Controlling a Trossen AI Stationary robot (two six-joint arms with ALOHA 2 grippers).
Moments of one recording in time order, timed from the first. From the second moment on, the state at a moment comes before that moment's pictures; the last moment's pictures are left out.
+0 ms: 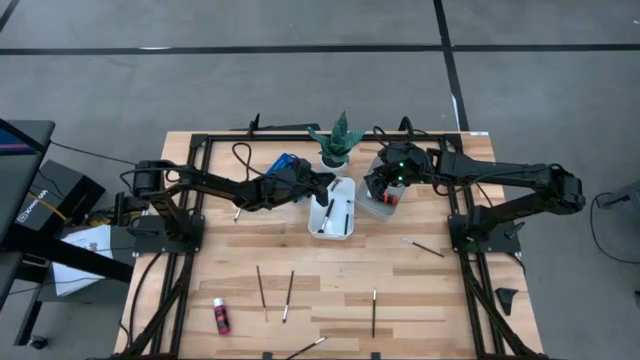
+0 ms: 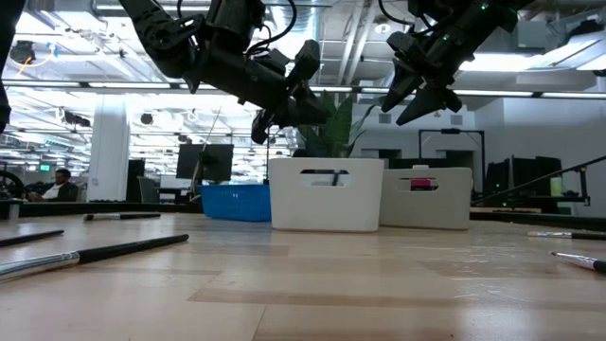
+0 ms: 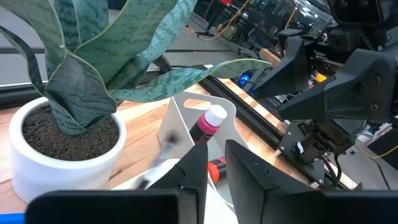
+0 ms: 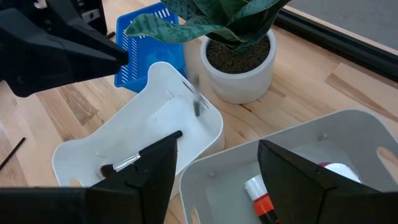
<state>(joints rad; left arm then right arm) 0.15 1.71 0.84 0.67 -0.36 -0.58 -0.29 1.22 0.91 -0.46 0.16 0.52</state>
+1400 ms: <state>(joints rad) 0.11 1.71 0.84 0.67 -0.36 -0.58 -0.29 1.22 0.91 -0.46 0.16 0.52</state>
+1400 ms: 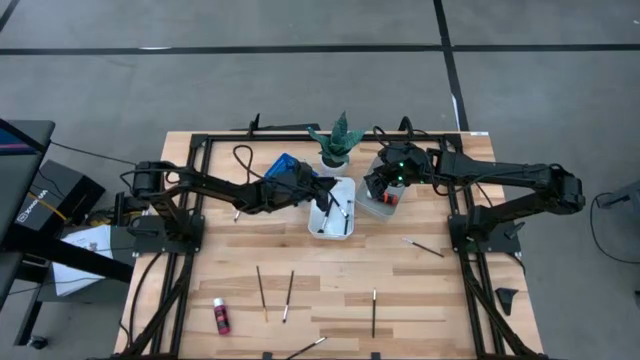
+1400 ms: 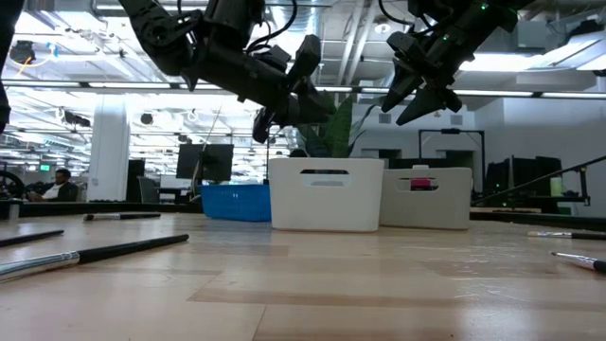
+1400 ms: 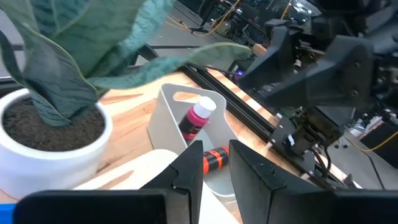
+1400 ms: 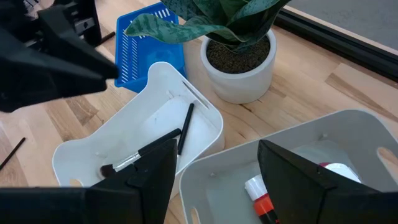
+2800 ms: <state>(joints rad) -0.05 1.71 0.83 0.61 -0.34 -0.58 0.02 1.22 0.91 -0.99 0.13 0.77</state>
